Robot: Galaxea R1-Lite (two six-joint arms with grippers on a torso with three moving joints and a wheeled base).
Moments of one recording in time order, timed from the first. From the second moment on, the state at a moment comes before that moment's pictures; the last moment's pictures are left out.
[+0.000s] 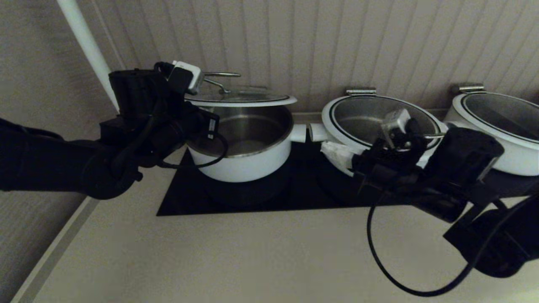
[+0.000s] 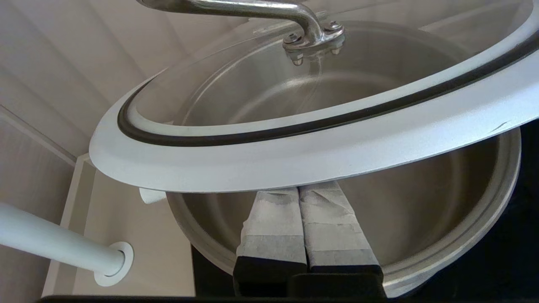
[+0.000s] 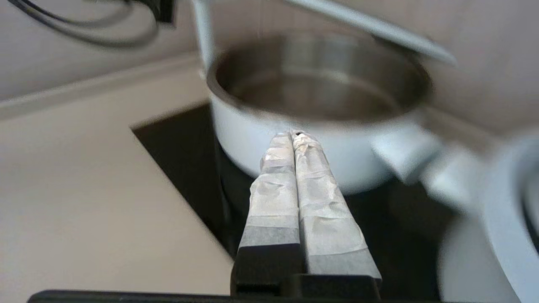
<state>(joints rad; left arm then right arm) -0.38 1.82 -1.11 -0.68 0.18 0.23 0.47 1.83 -0.66 -1.32 0.41 -0.08</state>
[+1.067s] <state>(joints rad) -0.38 1.83 -1.12 -0.68 0.20 0.22 0.11 1.38 -0.02 -1.16 0.07 -0.11</state>
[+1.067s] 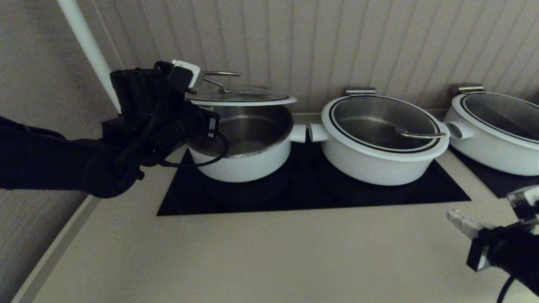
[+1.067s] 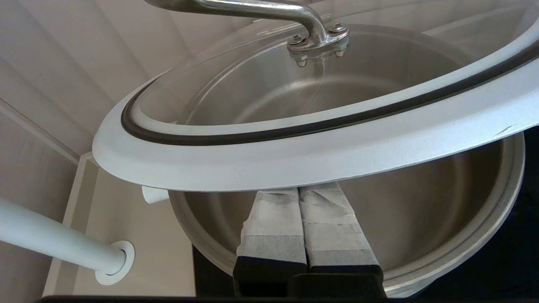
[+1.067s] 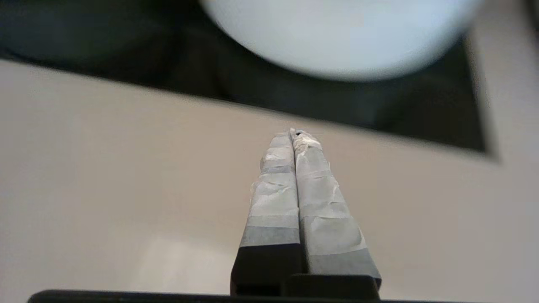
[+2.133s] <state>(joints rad) -0.38 1.83 -1.12 -0.68 0.20 0.22 0.04 1.18 0.00 -0.73 -0.02 -0.13</state>
